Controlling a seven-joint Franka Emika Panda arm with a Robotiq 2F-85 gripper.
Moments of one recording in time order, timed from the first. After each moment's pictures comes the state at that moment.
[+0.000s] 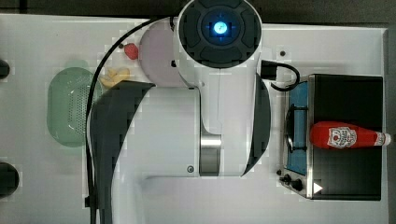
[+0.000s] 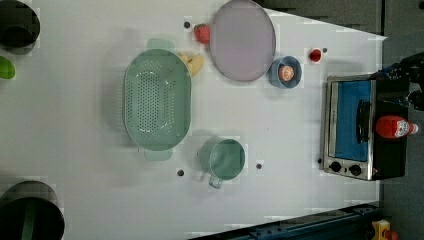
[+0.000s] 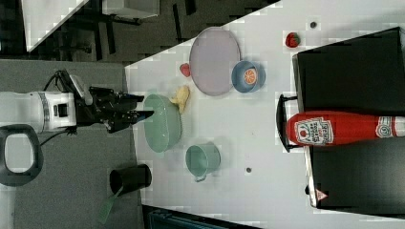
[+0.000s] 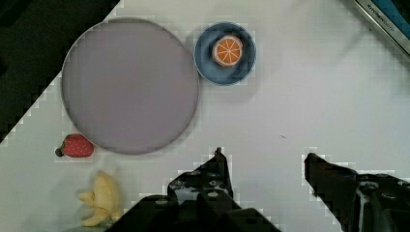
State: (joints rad) arm 0.01 0.03 -0.01 -1.74 -0.01 0.21 0.07
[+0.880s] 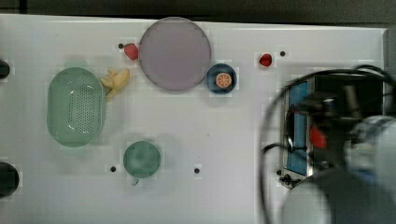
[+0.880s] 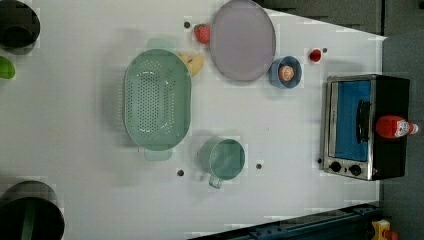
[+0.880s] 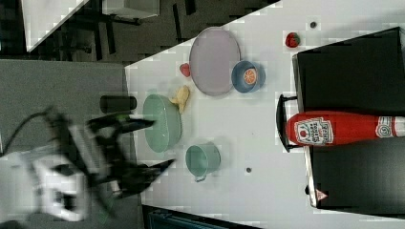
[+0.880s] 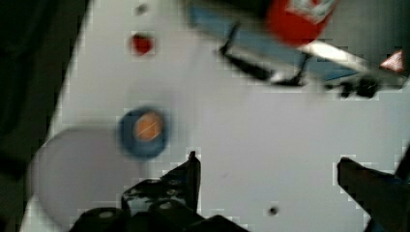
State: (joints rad) arm -0.04 -0.12 -0.41 -1.83 0.00 0.15 0.04
